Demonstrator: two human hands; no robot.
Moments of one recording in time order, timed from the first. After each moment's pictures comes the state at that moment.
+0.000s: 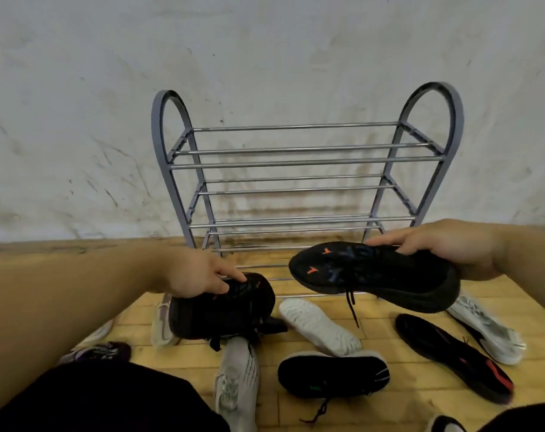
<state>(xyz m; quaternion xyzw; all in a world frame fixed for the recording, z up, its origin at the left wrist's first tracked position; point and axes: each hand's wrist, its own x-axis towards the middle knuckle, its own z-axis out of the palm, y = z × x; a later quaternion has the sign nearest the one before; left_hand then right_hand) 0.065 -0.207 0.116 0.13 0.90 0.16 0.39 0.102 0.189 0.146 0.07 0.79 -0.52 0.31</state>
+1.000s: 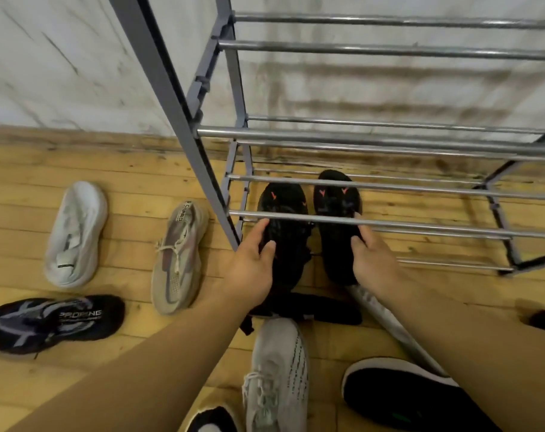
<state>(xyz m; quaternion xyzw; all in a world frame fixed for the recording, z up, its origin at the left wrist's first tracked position) -0.052 -0.233 -0.214 -0.13 0.83 0.52 0.16 -0.075 -0.007 -0.226 0.17 0.85 -0.48 0.15</state>
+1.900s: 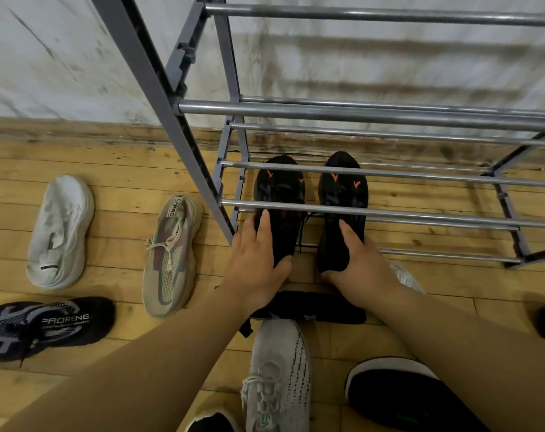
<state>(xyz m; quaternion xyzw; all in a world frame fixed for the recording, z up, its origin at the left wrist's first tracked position) -0.064 -0.231 -0.244 0.00 0.95 0.29 0.15 -0.066 -0.010 -0.256 0.06 0.93 -0.30 0.21</state>
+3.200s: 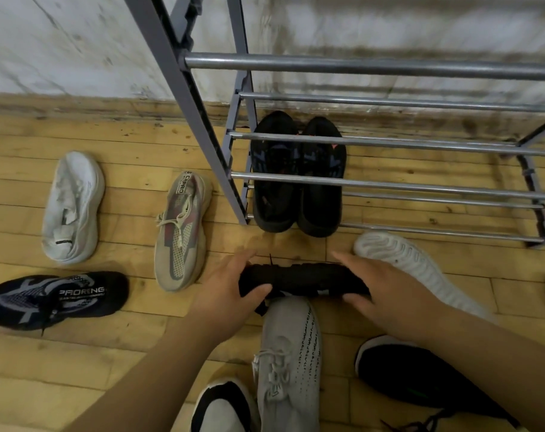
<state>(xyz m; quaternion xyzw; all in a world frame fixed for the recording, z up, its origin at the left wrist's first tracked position) 0.016 -0.286 -0.248 -0.09 0.91 0.35 0.21 -0.007 0.010 -0.242 -0.17 0.93 -0.21 0.25</state>
